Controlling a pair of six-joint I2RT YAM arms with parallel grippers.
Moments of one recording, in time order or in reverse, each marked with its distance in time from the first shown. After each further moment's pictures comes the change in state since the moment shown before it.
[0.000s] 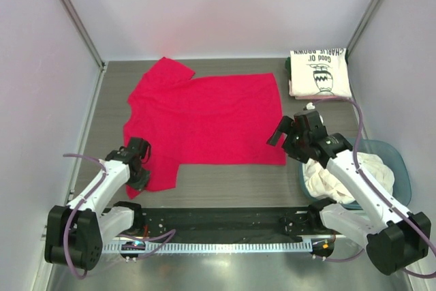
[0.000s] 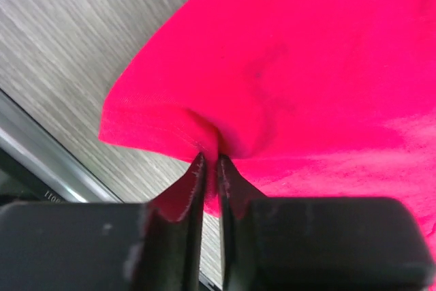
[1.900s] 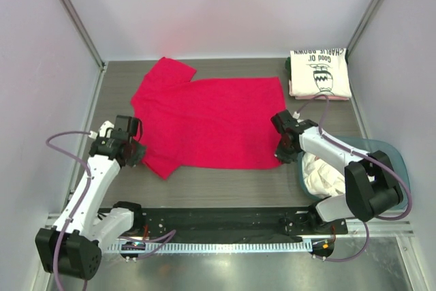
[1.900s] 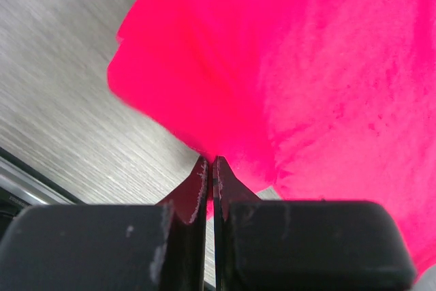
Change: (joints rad) left arm -0.002 -0.114 0.300 -0.065 0.002 0.124; right arm 0.057 0.426 -0.018 -0.025 0.222 0.067
